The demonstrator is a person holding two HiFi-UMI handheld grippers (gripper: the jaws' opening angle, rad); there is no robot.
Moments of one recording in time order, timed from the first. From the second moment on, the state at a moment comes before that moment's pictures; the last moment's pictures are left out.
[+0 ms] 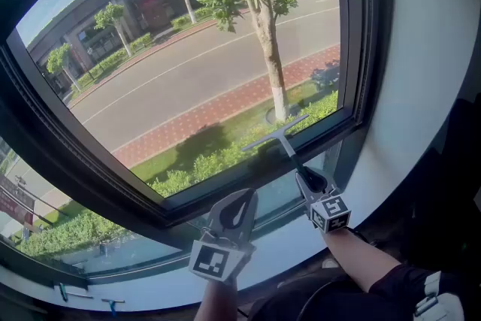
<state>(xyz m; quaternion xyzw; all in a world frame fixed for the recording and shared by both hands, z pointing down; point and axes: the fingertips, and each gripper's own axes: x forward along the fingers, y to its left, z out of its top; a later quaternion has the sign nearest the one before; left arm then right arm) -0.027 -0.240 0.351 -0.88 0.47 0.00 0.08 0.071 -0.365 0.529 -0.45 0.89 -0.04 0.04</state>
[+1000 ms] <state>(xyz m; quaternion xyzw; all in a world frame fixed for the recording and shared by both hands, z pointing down) -0.029 -0.240 0.355 -0.88 0.46 0.01 0.08 0.072 -0.364 0.535 -0.46 0.89 -0.05 0.03</state>
